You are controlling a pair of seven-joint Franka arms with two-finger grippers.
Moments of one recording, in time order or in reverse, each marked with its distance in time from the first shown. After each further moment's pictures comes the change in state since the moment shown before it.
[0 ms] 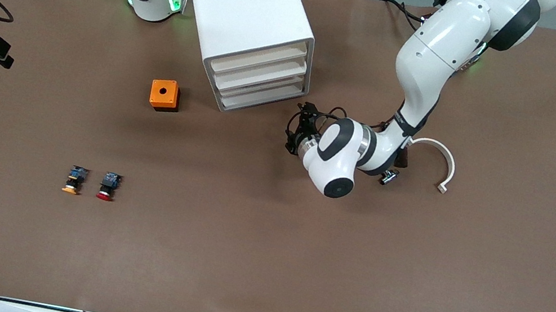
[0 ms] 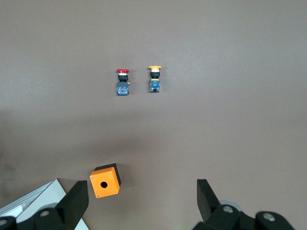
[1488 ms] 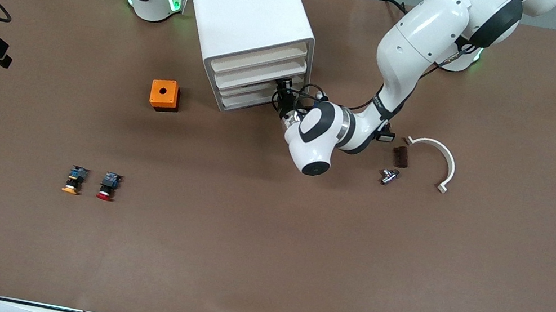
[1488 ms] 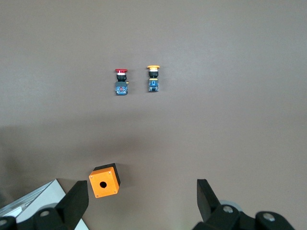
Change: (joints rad) left arm -0.072 0.029 -0.024 -0.016 -0.168 -0.098 -0.377; right arm -0.003 0.000 -0.002 -0.001 0.000 0.002 0.000
